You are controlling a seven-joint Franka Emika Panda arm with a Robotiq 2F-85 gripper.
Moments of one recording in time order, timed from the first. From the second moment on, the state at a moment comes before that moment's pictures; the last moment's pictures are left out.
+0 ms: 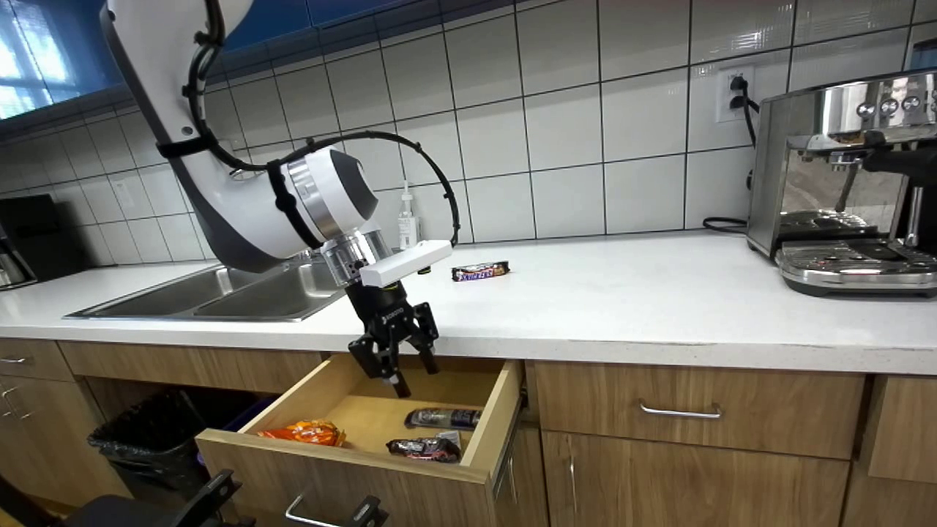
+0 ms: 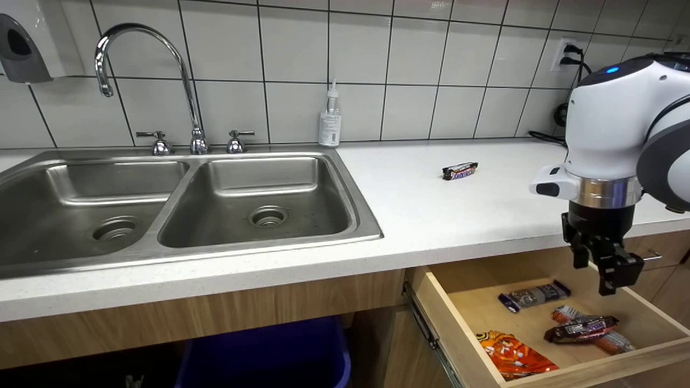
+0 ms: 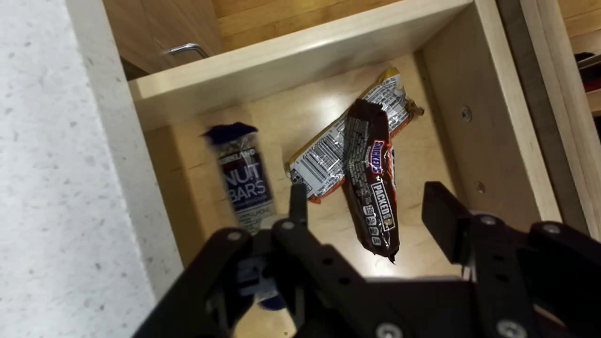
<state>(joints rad) -0.02 0.24 -0.08 -2.55 -0.71 2.63 -0.79</state>
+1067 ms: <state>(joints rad) -0.04 0.17 -0.08 -2.55 -0.71 2.64 -0.79</state>
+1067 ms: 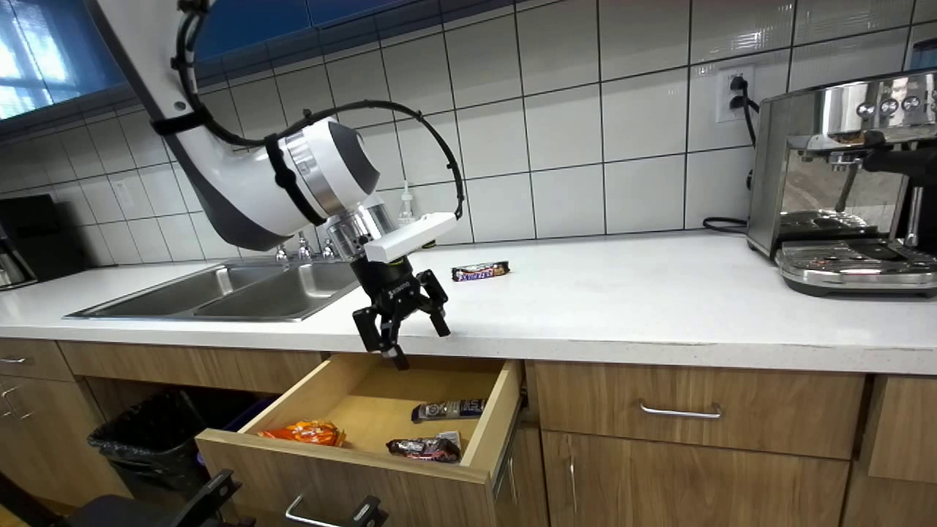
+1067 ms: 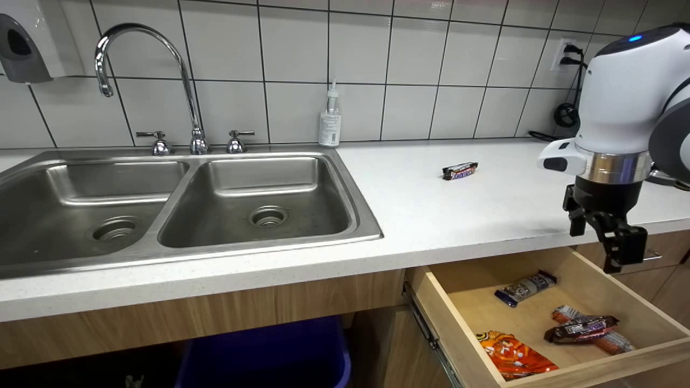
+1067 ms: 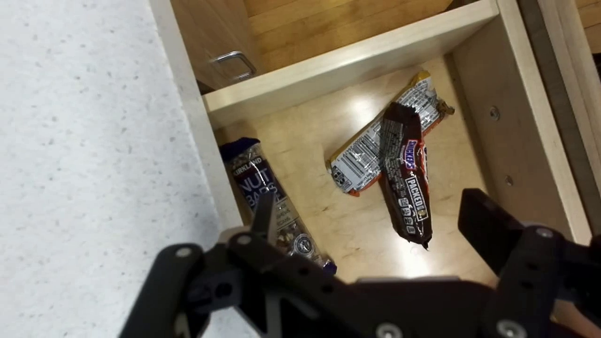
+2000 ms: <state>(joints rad) -0.05 0.16 -0.08 -2.48 -0.70 2.67 -0.80</state>
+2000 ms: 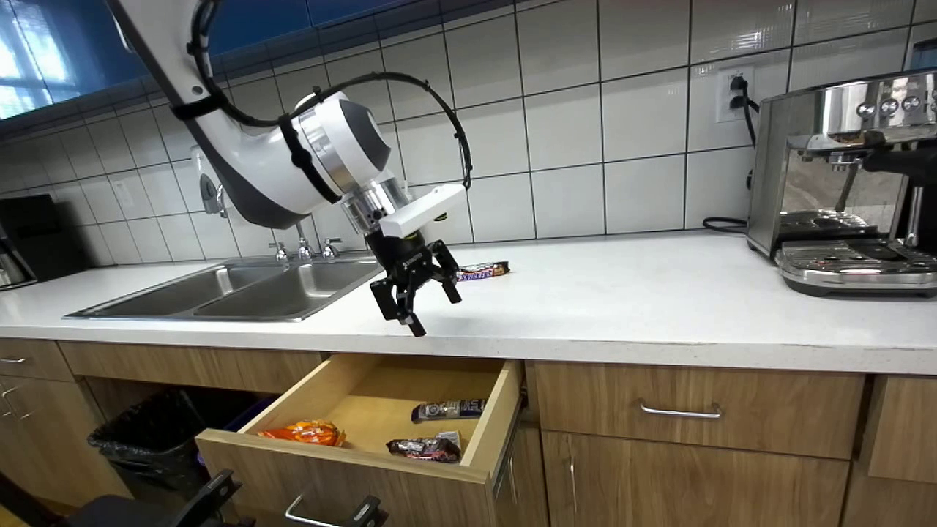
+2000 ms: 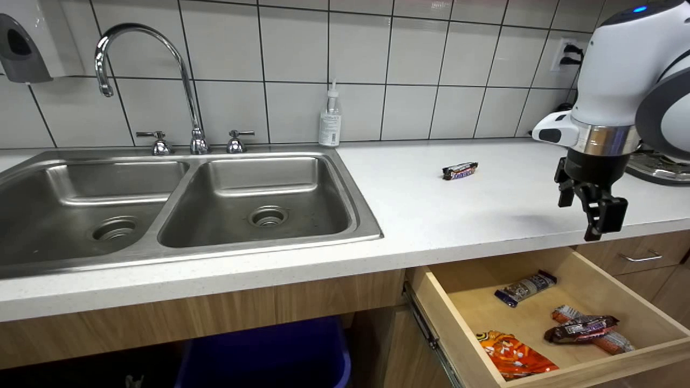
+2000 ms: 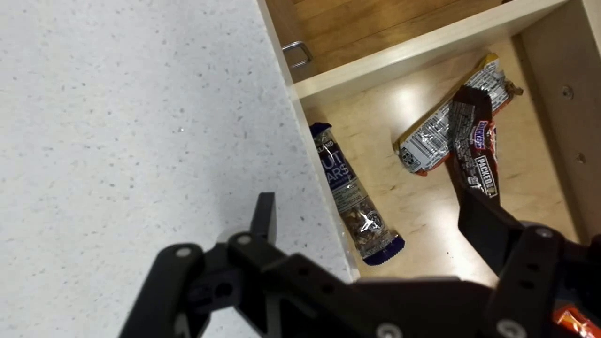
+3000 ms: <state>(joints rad) -0.05 0.21 -0.04 -2.34 -0.58 2.67 -0.85</state>
